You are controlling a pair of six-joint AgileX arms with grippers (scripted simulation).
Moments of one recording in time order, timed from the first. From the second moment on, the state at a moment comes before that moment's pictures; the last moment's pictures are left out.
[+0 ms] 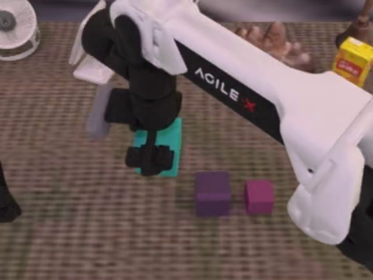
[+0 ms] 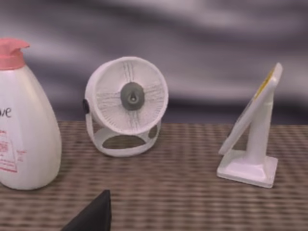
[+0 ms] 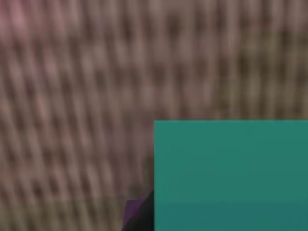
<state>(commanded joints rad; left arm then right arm) 0.02 0.00 0.00 0.00 0.00 0.00 0.84 2.65 2.73 -1.63 0.00 -0.61</state>
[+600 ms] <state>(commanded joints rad) 0.02 0.00 0.00 0.00 0.00 0.00 0.92 2.73 2.90 -1.72 0.00 -0.62</state>
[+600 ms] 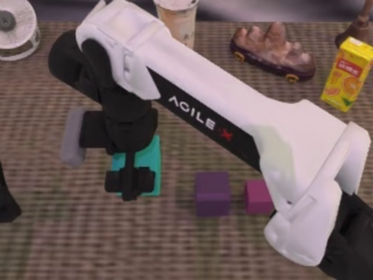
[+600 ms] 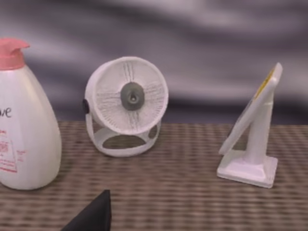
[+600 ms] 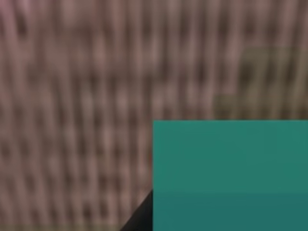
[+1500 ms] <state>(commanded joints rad) 0.02 0.00 0.00 0.00 0.00 0.00 0.93 2.57 2.29 -1.28 0.00 -0.62</state>
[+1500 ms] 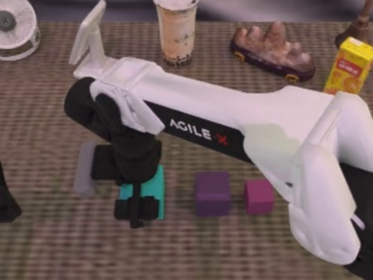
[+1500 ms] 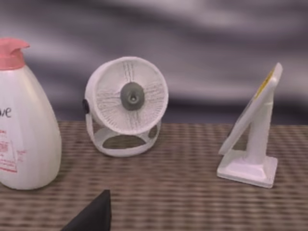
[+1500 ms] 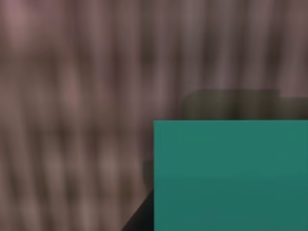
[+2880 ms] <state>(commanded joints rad) 0.02 0.00 0.00 0.00 0.00 0.00 0.93 2.57 2.29 -1.28 0.00 -0.62</state>
